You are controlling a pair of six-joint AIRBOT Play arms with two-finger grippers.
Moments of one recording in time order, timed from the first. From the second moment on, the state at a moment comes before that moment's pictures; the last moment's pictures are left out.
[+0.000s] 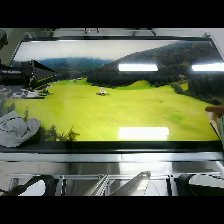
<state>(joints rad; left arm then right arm) 0.28 -1.23 1.27 0.53 -1.44 -1.11 -0.90 -1.49 1.97 -1.67 1.84 1.86</state>
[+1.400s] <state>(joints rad) 0.28 -1.23 1.29 0.52 -1.43 -1.11 -0.69 -1.50 1.53 -1.84 1.76 1.79</state>
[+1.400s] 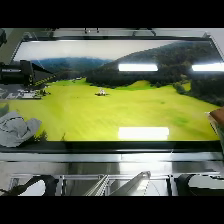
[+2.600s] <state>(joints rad) 0.28 -0.51 0.35 0.58 -1.48 -1.09 0.37 -0.92 0.71 -1.09 1.00 1.74</state>
